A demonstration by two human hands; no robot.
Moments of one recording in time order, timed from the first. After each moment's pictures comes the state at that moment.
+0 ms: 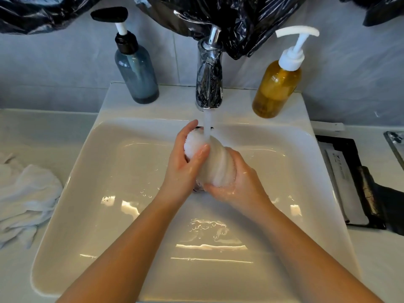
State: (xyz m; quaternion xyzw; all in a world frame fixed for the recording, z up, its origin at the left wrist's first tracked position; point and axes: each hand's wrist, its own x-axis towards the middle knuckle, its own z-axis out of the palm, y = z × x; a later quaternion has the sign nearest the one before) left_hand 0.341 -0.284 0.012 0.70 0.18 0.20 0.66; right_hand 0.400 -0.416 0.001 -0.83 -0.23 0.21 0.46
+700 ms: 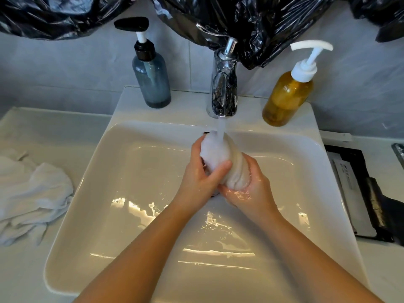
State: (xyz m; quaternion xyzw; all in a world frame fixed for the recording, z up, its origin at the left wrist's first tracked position) left_hand 0.341 -0.289 0.001 0.71 0.18 0.16 0.66; right_hand 0.402 -0.420 -0.019 -0.80 -0.22 0.14 0.54
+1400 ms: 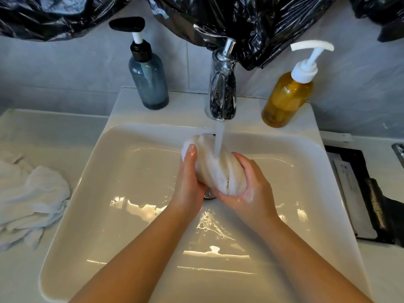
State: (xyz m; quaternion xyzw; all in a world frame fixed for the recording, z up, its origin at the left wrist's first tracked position) left_hand 0.348 -0.285 -0.004 0.47 0.28 0.12 0.83; right_hand 0.402 -0.420 -0.023 -0.83 -0.29 0.06 0.48
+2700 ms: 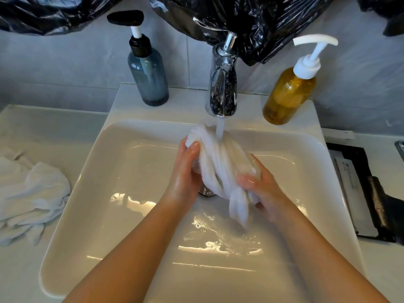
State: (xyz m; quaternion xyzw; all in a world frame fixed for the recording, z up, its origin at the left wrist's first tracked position) left_hand 0.347 -0.273 0.000 0.50 0.21 0.17 0.83; right_hand 0.426 -0.432 0.000 -0.60 -0.19 0.39 0.67
